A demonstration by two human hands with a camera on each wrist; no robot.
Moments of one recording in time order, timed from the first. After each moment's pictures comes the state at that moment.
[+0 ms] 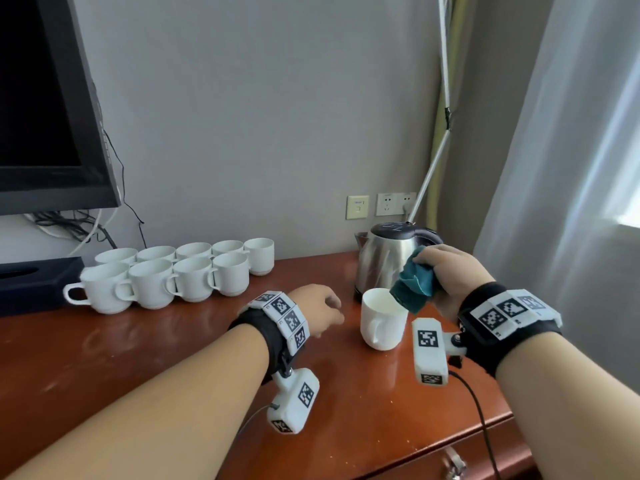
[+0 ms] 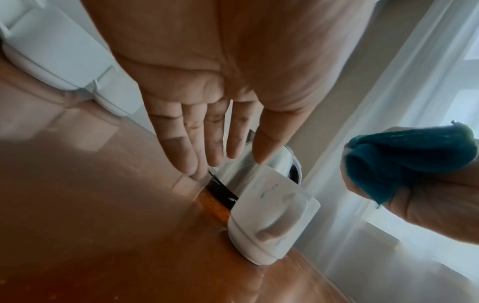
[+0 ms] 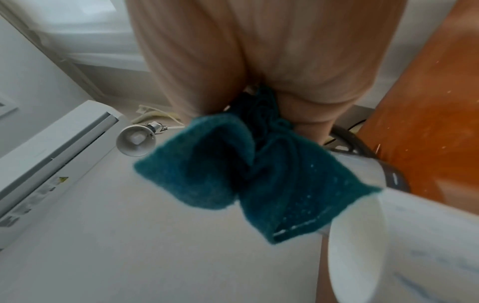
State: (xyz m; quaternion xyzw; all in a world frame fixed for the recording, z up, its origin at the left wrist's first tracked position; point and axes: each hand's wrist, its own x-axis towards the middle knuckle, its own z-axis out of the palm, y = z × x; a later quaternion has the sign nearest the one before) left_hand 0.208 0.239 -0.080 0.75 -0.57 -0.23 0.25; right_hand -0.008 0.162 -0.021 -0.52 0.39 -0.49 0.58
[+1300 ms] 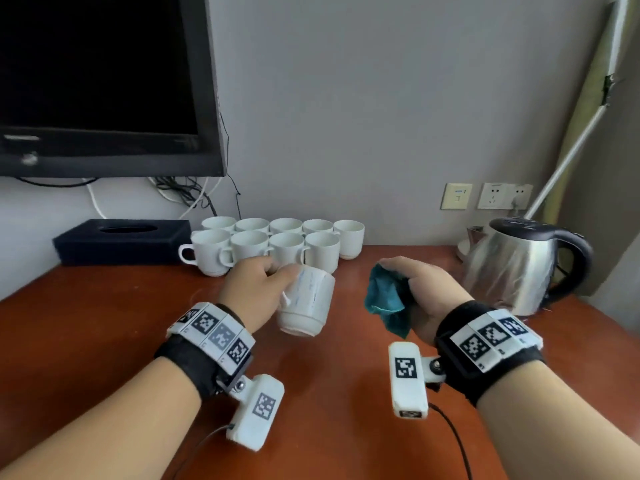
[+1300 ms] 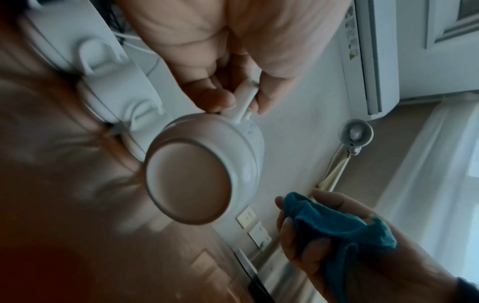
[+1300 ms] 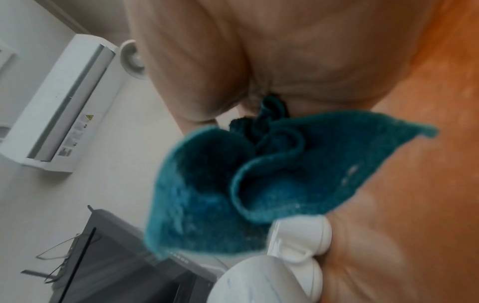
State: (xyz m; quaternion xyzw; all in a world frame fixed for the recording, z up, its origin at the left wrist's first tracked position) left_hand 0.351 0.379 -0.090 0.76 -0.37 -0.03 0.52; right_hand 0.160 0.215 -0.070 -0.55 0.31 -0.31 0.71
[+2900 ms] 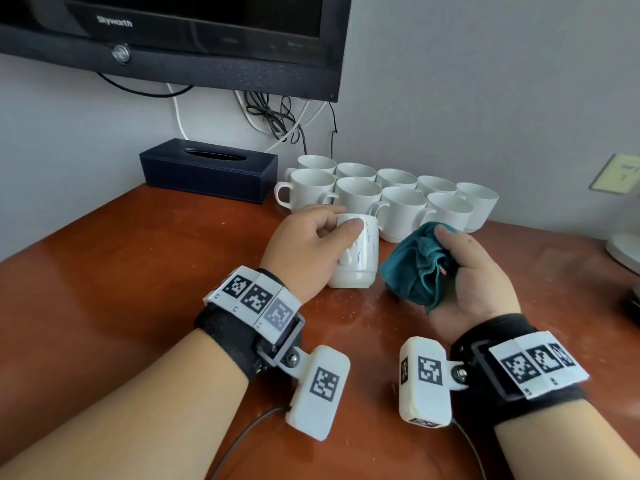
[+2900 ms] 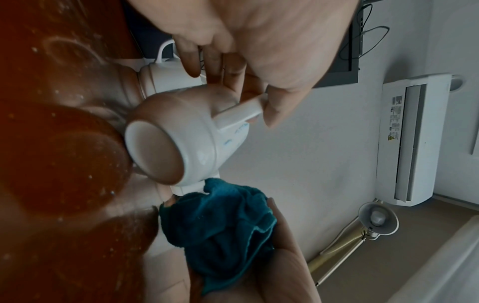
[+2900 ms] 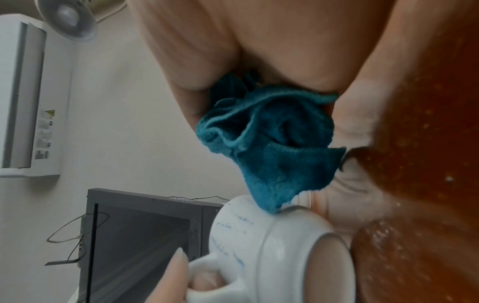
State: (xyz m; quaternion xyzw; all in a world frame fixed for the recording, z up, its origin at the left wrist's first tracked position) left_hand 0.456 0.427 -0.142 0.71 -0.37 -0.03 0.60; right_hand 0.315 0.275 -0.141 -0.44 0.21 -0.37 0.79
